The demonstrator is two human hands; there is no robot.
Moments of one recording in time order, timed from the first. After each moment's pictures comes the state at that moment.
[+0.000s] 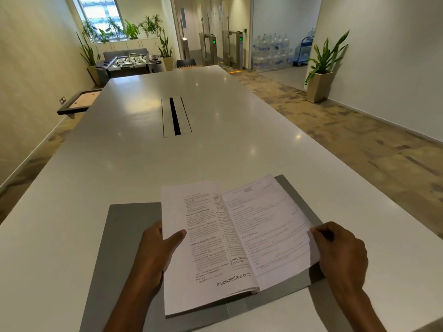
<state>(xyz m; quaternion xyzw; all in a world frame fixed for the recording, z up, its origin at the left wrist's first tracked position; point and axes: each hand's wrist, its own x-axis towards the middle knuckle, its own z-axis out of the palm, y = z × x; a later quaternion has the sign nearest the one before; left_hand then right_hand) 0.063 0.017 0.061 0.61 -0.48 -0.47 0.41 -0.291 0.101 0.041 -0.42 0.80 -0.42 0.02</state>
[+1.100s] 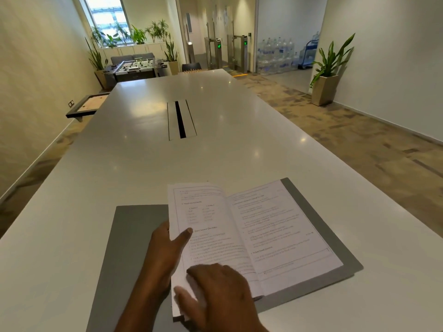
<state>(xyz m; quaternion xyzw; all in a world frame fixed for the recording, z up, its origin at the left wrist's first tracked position) 0.053 0.022 0.071 0.60 -0.48 -0.47 0.44 -0.080 0.121 0.073 -0.76 0.57 -0.30 0.10</state>
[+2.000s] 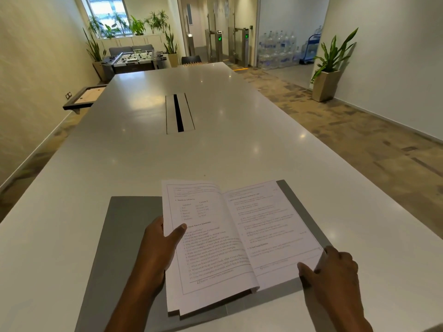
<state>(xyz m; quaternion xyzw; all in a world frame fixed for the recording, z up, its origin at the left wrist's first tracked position) 0.056 0.022 0.065 0.61 -0.50 -0.44 0.43 -0.277 0.127 0.017 -0.40 0.88 -0.18 0.16</state>
